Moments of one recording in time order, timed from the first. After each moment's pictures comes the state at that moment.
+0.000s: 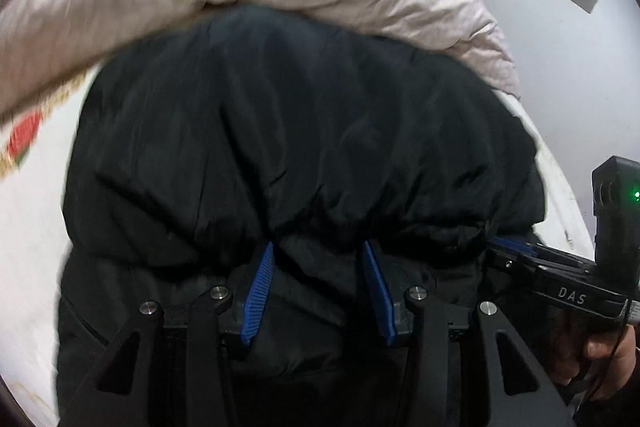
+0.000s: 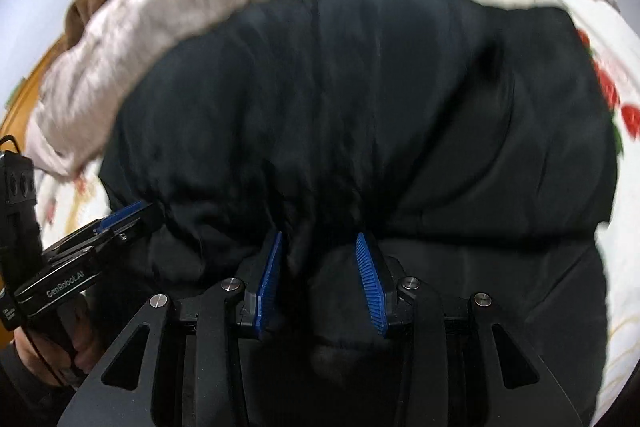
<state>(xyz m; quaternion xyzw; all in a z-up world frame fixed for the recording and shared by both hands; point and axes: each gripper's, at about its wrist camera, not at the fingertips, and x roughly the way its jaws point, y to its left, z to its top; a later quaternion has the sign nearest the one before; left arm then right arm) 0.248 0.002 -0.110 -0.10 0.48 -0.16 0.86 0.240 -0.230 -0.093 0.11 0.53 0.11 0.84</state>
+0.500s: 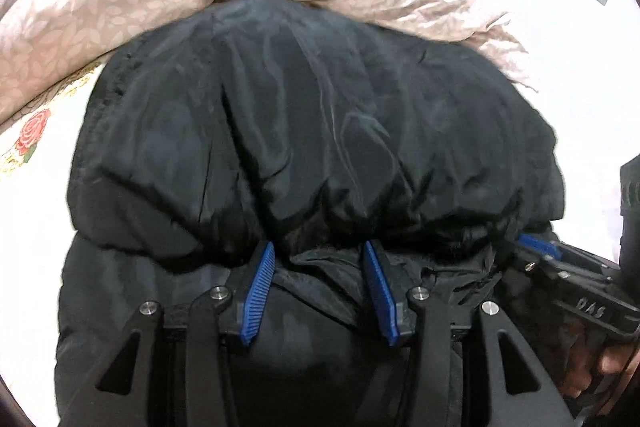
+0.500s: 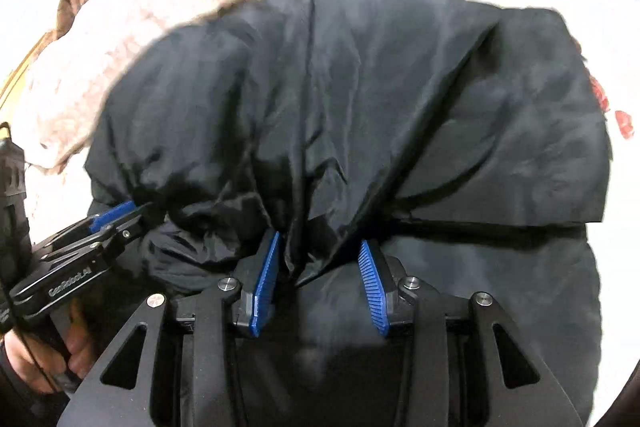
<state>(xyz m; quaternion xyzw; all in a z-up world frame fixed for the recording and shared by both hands) 0.250 -0.006 -0.099 -0.09 0.49 -0.14 0.86 0.231 -0.220 -0.074 0.08 0.51 0.10 0.85</state>
